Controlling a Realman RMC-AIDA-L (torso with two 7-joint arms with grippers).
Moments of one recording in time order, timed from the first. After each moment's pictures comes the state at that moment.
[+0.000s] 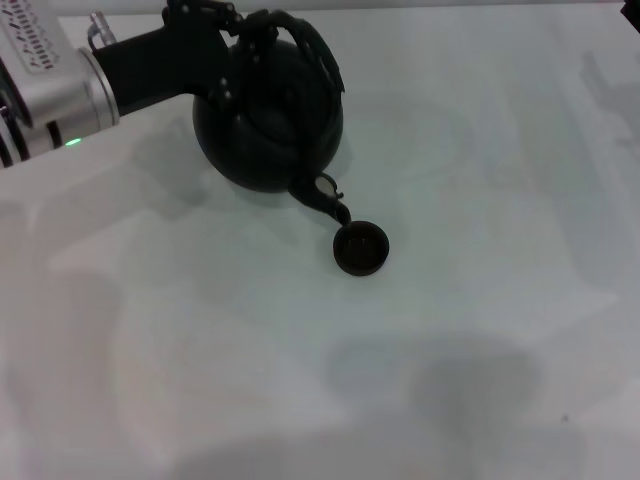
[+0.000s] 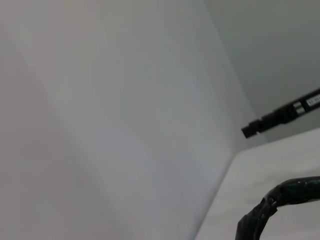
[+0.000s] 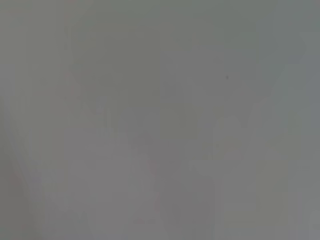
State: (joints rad) left arm -0.83 -2.03 2.80 -0.20 -0.51 1.34 -0.36; right arm 0.57 2.02 -0.59 -0.05 2.25 0.97 -2.52
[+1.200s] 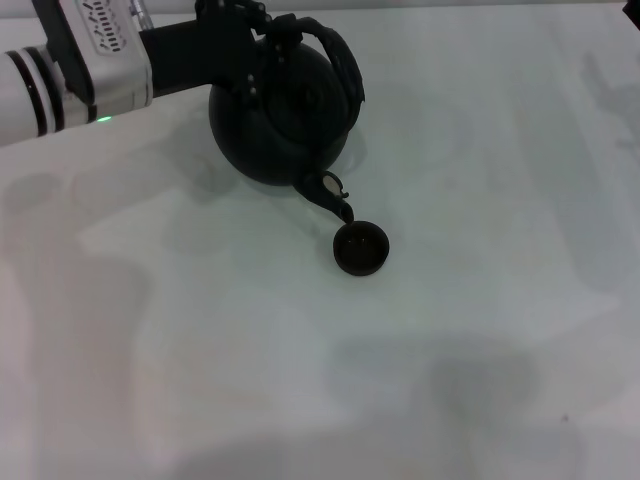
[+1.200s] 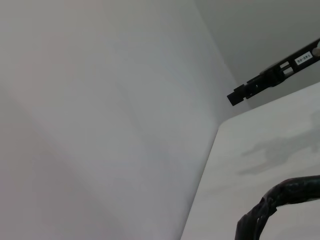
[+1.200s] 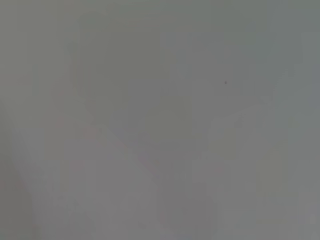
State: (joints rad) left arm -0.92 -2.06 2.84 -0.25 -0.46 1.23 -0.36; right arm 0.57 2.02 -0.58 -0.04 2.26 1.00 -2.52
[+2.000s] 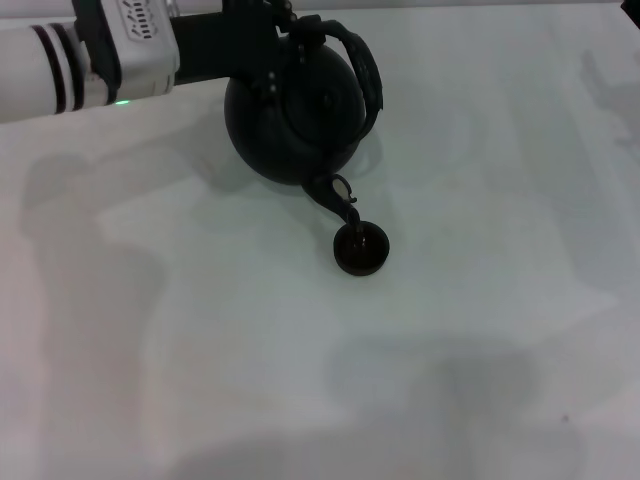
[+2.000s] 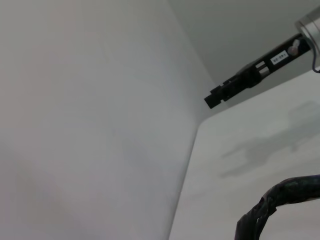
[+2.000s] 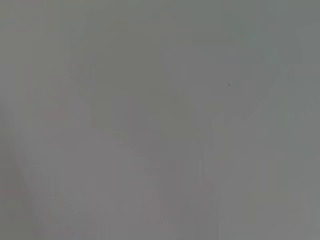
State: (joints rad) left arm -0.98 -2.06 2.84 -0.25 -0.38 1.21 -0.38; right arm 0.58 2.02 -0.58 -0.04 2.26 1.00 -2.52
